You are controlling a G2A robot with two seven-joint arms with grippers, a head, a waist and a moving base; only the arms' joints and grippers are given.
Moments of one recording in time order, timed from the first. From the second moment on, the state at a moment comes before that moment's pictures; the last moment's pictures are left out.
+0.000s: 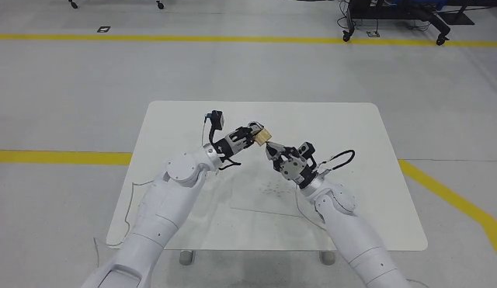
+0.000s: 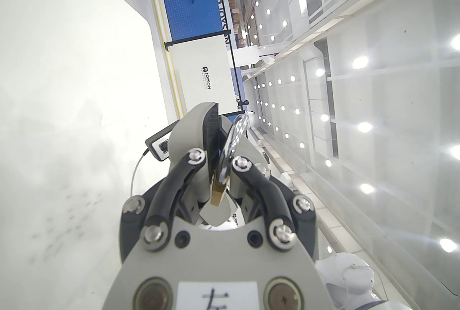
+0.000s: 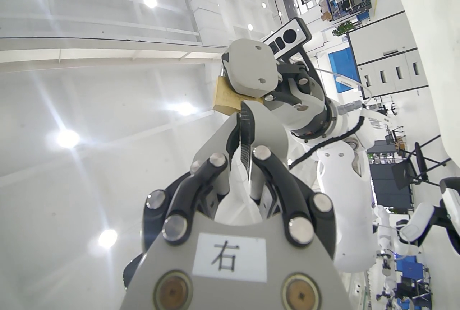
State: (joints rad) left arm 0.98 -1.42 -1.07 -1.06 -0.33 -0.29 -0.70; right arm -1.33 -1.35 1.20 -1.26 0.99 -0.06 0.76
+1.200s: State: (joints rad) left arm 0.91 -1.41 -0.90 -0.98 0.19 -0.18 -0.77; right arm -1.56 -1.25 1.60 -1.53 0.50 -0.26 0.68
